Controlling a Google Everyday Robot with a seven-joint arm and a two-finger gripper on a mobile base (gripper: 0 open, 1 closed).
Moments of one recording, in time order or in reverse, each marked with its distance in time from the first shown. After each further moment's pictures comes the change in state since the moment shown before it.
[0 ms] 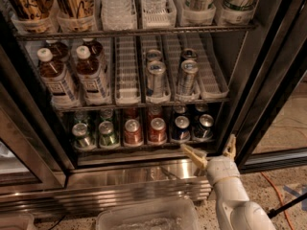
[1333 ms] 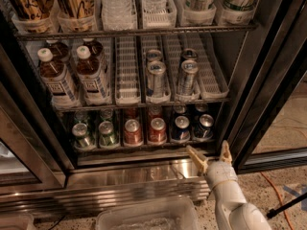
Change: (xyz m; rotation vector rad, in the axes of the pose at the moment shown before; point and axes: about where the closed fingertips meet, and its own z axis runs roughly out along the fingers) arm 0.053 -0.012 0.001 0.017 0.067 0.068
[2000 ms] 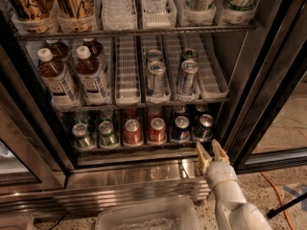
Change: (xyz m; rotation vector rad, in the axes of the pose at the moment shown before) arm 0.000 0.000 0.000 0.000 0.000 0.000
